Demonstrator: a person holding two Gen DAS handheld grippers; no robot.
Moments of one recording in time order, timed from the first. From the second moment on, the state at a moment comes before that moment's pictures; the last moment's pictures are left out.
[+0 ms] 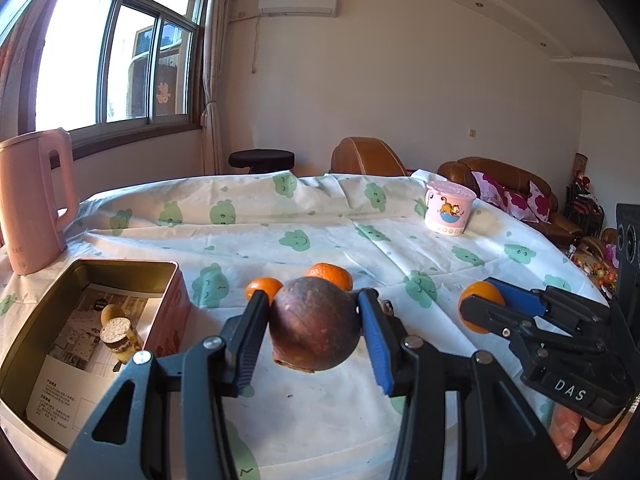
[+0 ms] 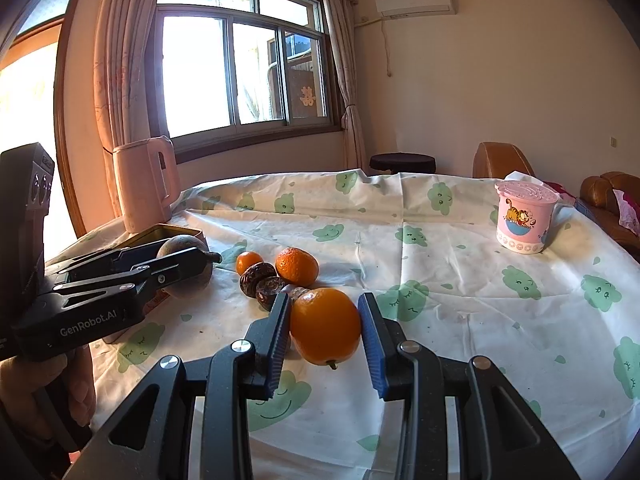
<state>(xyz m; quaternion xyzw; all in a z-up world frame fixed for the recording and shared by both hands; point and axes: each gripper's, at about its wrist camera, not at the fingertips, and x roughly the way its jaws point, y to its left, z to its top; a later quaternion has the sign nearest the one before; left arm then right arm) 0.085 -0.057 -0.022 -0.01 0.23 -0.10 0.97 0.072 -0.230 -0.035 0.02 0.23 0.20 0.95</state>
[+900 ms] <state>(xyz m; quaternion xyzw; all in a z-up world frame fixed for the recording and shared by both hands) 0.071 -0.053 -0.016 -0.01 0.19 -0.08 0.98 0.063 -0.234 -0.032 0.02 0.20 0.19 0.96</state>
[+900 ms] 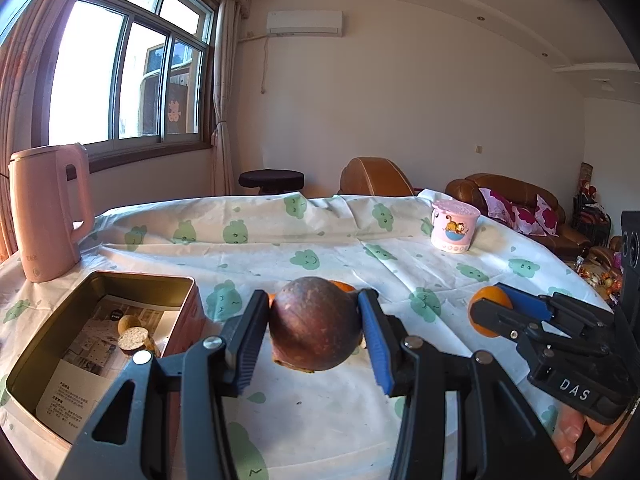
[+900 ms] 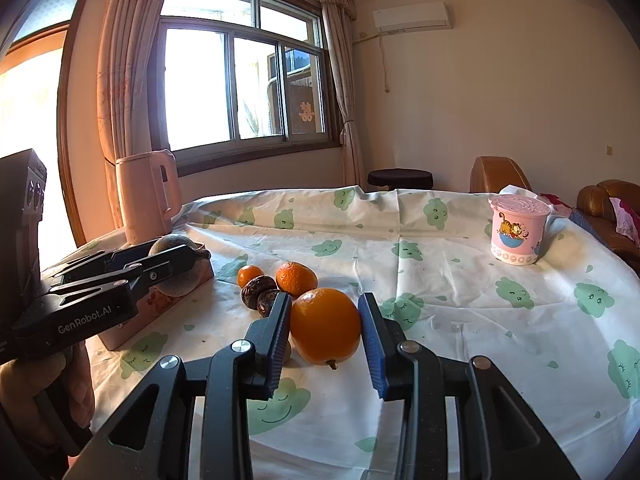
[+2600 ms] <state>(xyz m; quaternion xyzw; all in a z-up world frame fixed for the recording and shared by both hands) 0.043 0.063 -0.013 -0.03 0.20 0.02 0.98 0.069 -0.076 0.033 -0.09 0.16 0.31 0.93</state>
